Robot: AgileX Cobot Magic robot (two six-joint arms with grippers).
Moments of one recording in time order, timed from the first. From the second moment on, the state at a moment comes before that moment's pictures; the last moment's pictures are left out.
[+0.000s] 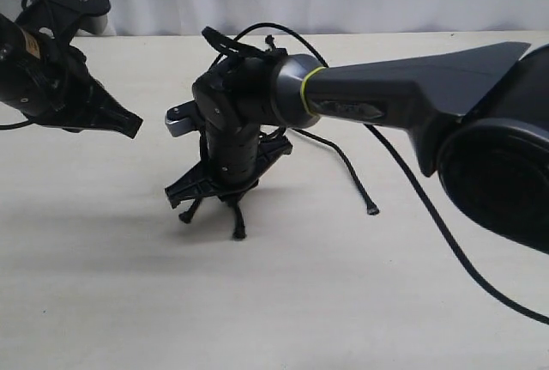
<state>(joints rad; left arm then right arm) -0.22 1.48 -0.96 0.04 0.62 0.05 0.75 2.31 -1.71 -0.11 0.89 0.35</state>
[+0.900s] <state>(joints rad) -0.33 1.78 -0.90 -0.25 0.23 0.05 0.52 2.20 -1.70 -0.25 1.08 0.16</state>
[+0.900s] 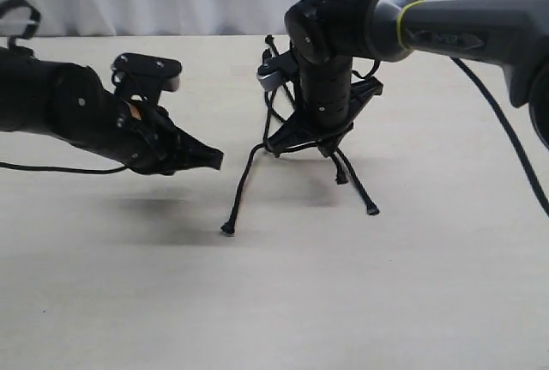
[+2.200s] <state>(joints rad) -0.49 1.88 -0.90 -0.37 0.07 0.05 0.40 2.23 -1.57 -0.33 0.91 0.05</state>
